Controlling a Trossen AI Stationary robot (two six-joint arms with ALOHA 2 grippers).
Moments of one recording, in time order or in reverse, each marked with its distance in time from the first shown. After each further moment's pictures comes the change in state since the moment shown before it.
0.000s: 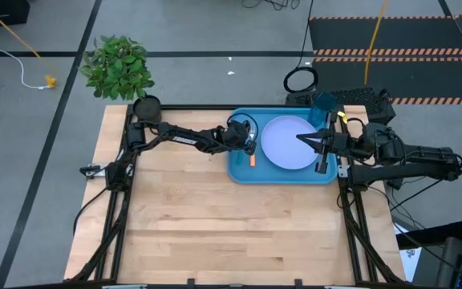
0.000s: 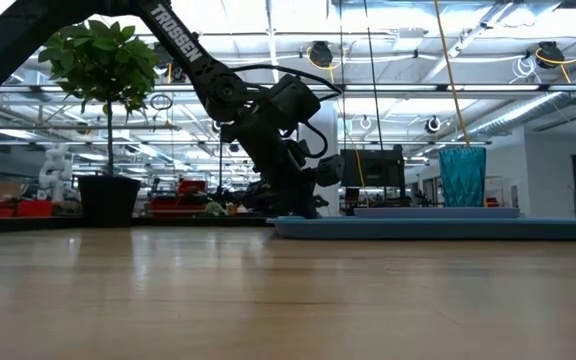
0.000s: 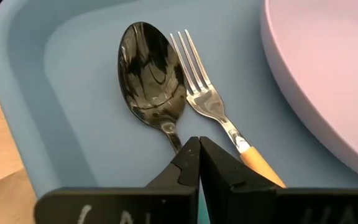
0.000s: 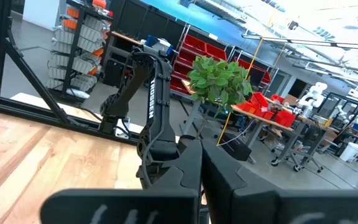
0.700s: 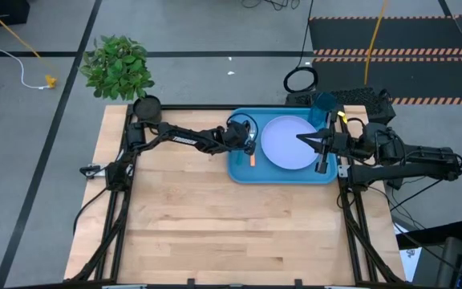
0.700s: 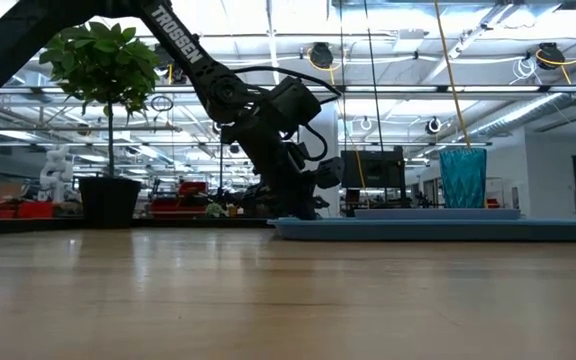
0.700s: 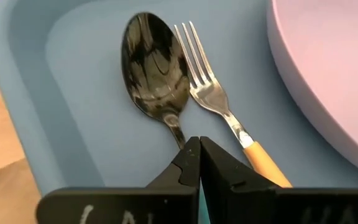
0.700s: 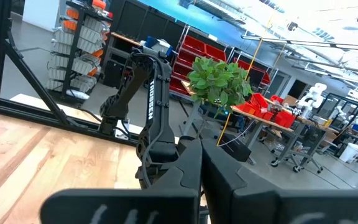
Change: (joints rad) left arm -0.001 0.001 0.000 -0.016 -0.001 -0.027; right arm 0.000 0.000 0.000 0.004 0.000 0.000
